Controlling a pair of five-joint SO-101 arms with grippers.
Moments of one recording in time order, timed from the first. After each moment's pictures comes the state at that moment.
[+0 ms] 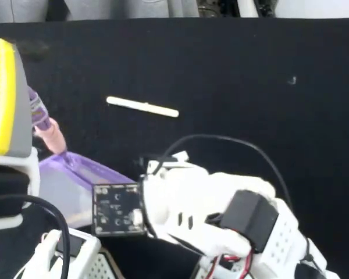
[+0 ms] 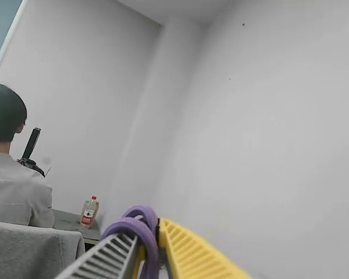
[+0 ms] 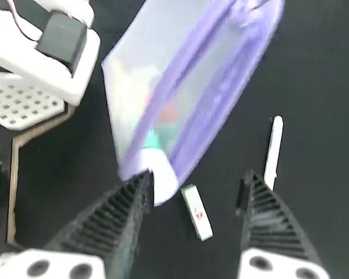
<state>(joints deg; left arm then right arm) 10.0 -54.5 -25.8 61.6 16.0 -58.5 -43.0 5.6 99.4 36.5</state>
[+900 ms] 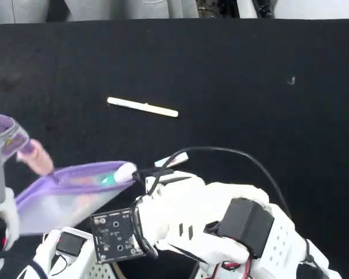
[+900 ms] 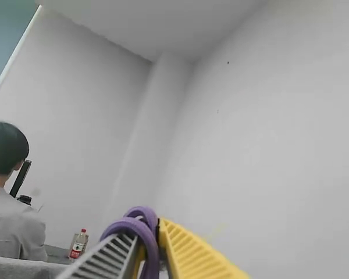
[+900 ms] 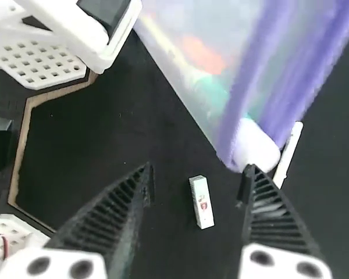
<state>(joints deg) 9.9 -59.7 -25.8 60.6 16.0 -62.0 -47.4 12.4 99.5 43.3</state>
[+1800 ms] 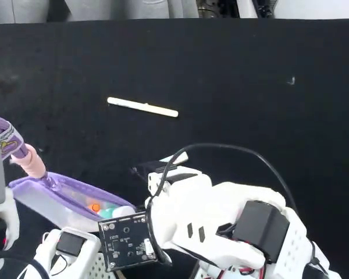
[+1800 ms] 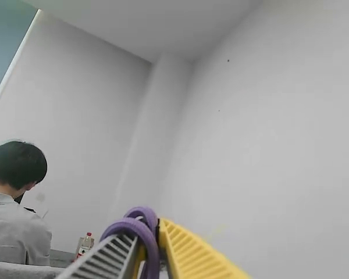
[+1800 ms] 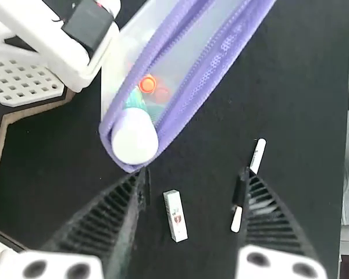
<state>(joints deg) 9.8 -60.2 -25.8 60.6 14.1 -61.3 -47.5 7.5 99.4 45.1</state>
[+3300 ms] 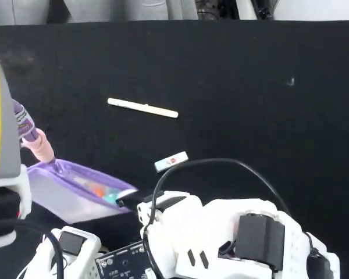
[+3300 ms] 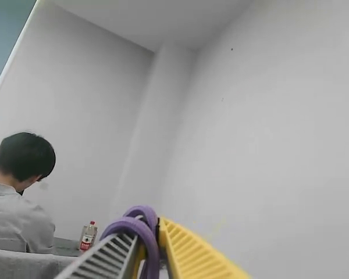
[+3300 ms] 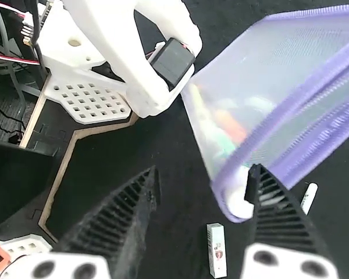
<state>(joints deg) 9.8 -60.2 -20.9 57.6 13.9 -76.5 -50.6 10.7 99.5 40.8</state>
